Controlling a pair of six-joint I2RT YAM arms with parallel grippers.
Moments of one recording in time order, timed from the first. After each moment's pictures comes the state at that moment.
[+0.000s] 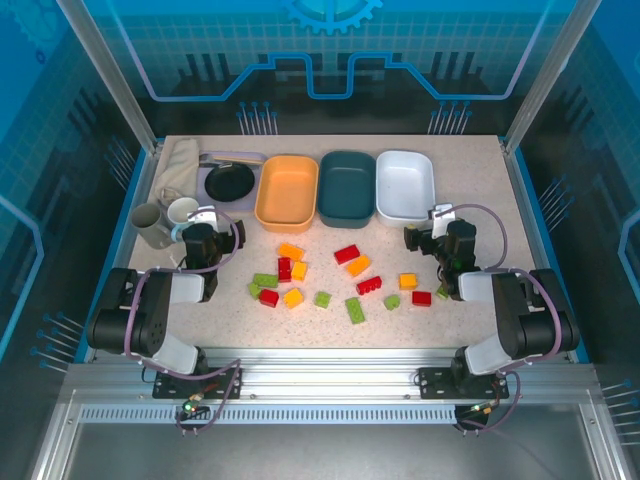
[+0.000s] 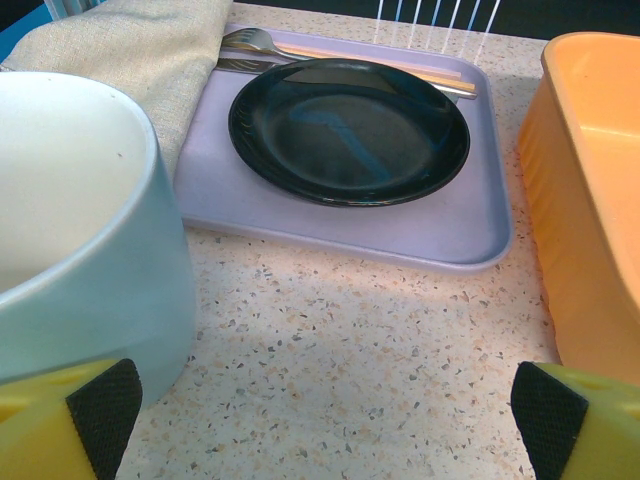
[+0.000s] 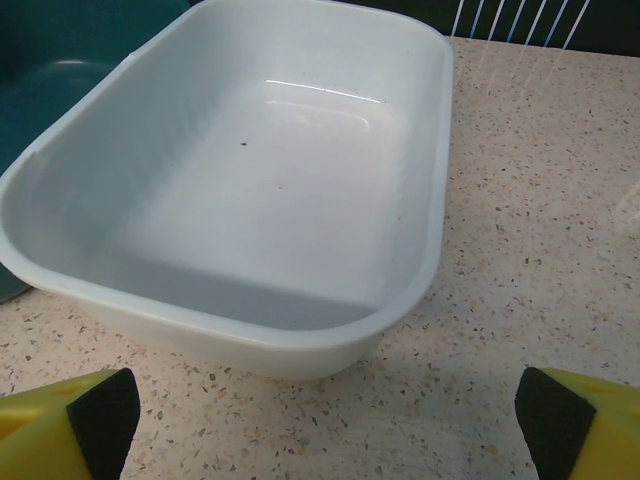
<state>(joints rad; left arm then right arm) -0.02 1.52 0.39 0.71 -0.17 -0.16 0.07 1.50 0.41 0.67 -0.02 -0.07</state>
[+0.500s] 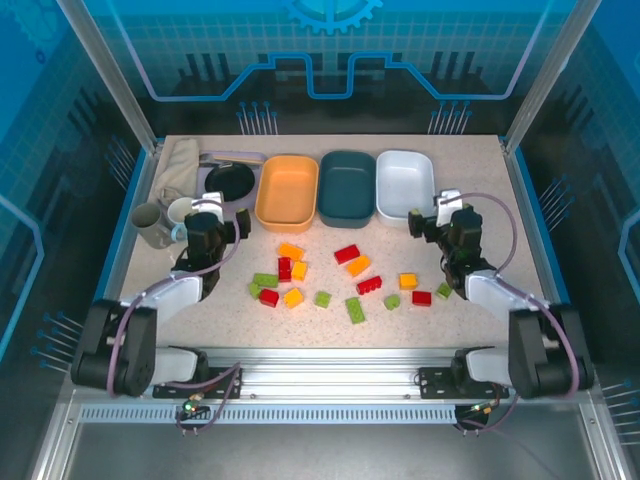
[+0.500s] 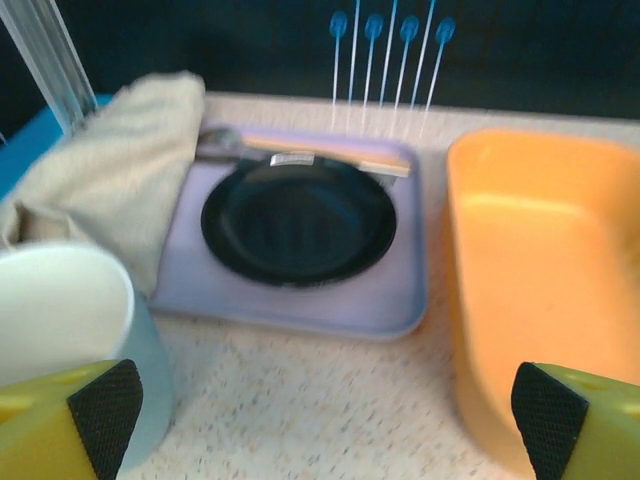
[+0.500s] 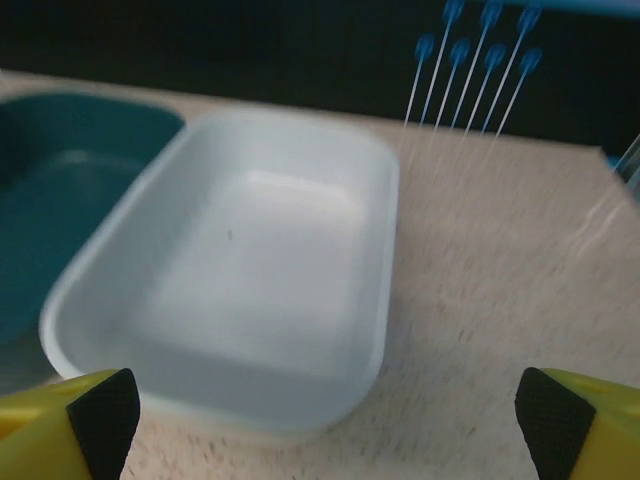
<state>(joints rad) -0.14 1.26 0.51 0.41 -0.26 -0.13 0.12 1.23 0.52 0.40 0.10 -0.07</state>
